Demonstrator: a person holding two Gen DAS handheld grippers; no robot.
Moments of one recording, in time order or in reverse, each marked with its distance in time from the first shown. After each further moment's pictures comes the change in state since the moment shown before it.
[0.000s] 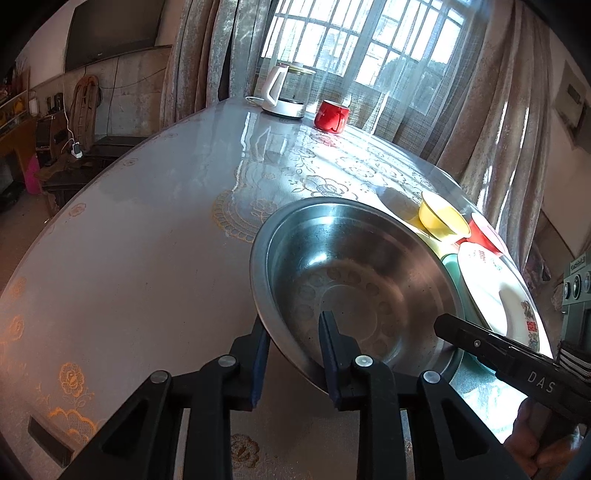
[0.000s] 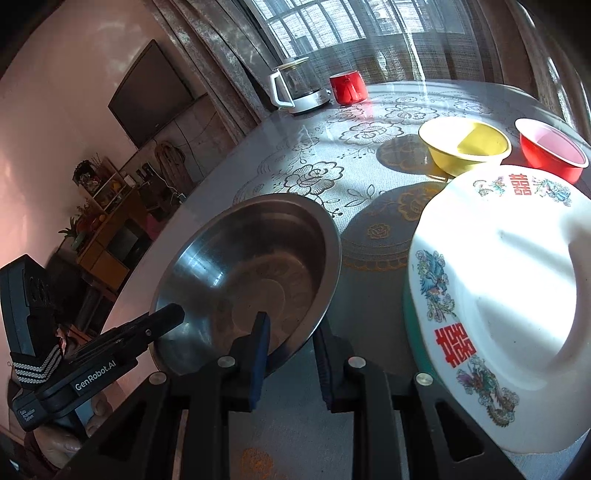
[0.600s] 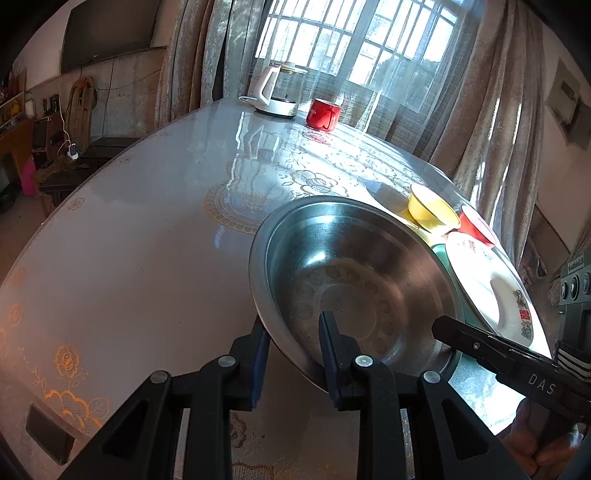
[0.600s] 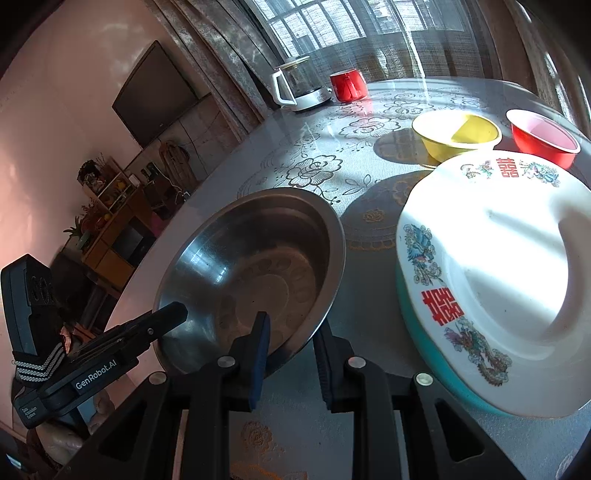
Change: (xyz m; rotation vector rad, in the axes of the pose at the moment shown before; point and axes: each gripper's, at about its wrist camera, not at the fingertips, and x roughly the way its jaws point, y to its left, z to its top) left arm -0.004 -0.005 -0.009 0.013 -0.001 -0.017; right arm 0.001 -0.005 -0.002 -0.006 -0.003 0.025
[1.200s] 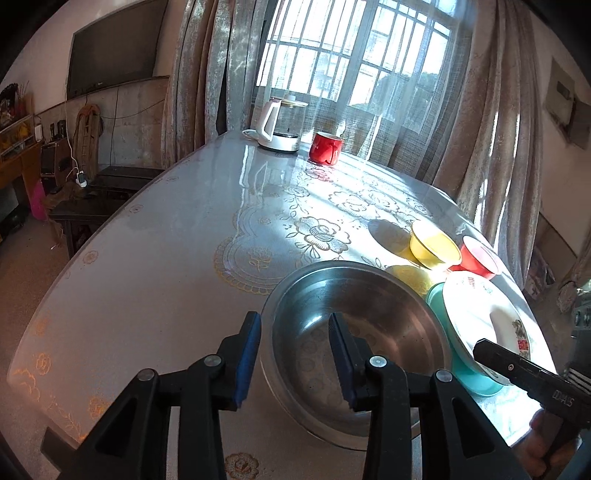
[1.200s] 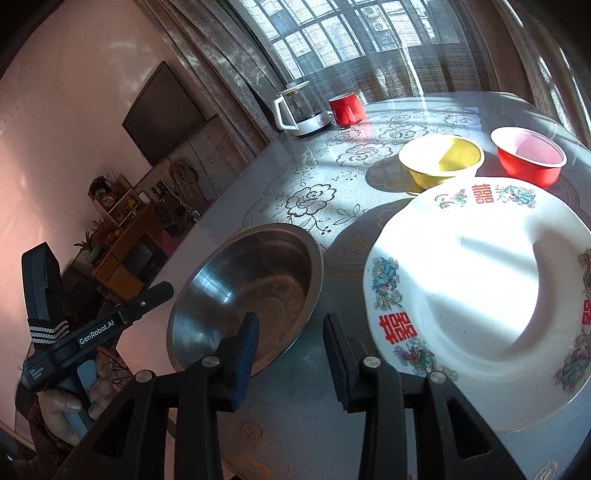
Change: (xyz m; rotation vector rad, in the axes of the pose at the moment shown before) left arm -0.022 -0.010 0.037 0.045 -0.097 0.026; right arm -0.041 -0.028 0.009 0.024 -0.110 0.037
